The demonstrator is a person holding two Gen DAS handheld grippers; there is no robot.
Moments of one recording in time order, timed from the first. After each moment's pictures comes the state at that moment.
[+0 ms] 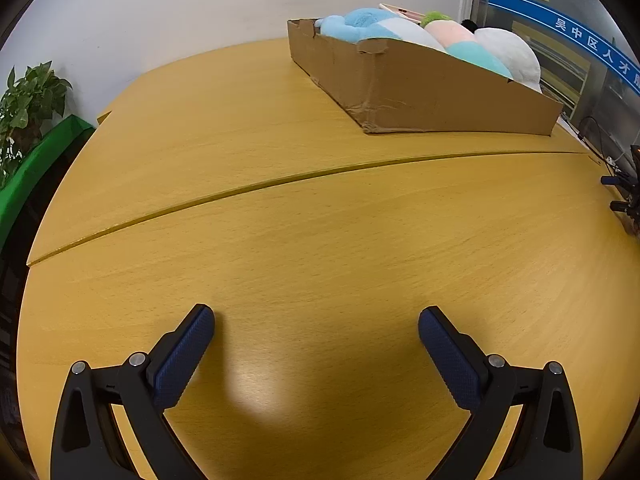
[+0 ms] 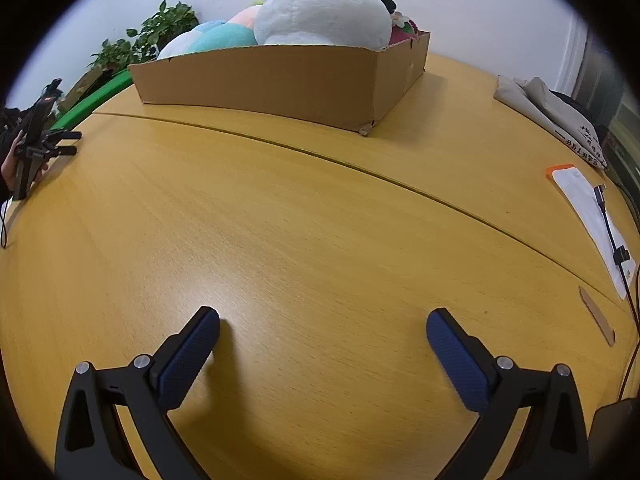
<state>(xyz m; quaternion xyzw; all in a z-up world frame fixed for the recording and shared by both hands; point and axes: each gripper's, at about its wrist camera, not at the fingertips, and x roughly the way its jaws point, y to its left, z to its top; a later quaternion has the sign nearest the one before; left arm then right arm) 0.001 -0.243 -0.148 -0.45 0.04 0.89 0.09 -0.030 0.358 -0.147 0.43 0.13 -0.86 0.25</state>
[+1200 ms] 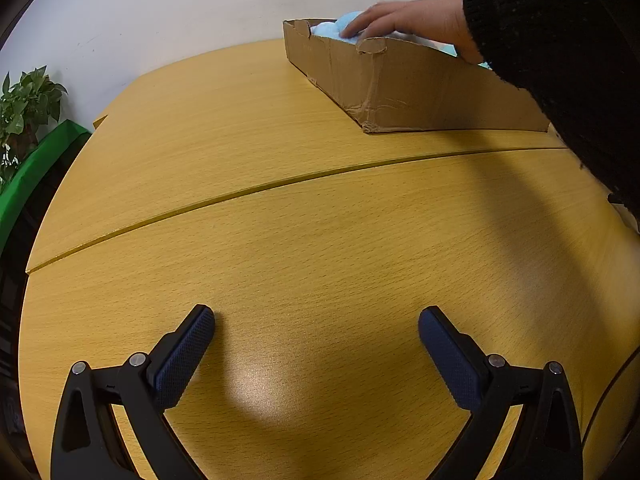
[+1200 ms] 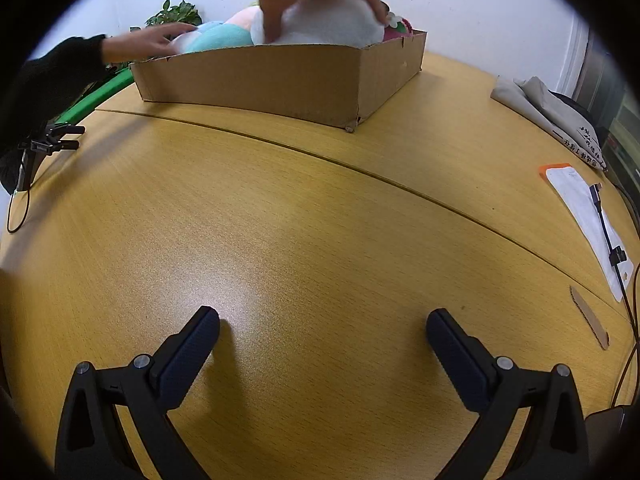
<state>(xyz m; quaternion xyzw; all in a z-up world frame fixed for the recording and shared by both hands) 0.001 -0.246 -0.157 -0.44 0.04 0.89 0.10 -0.039 0.376 -0.148 0.43 0.13 -0.86 0.25</state>
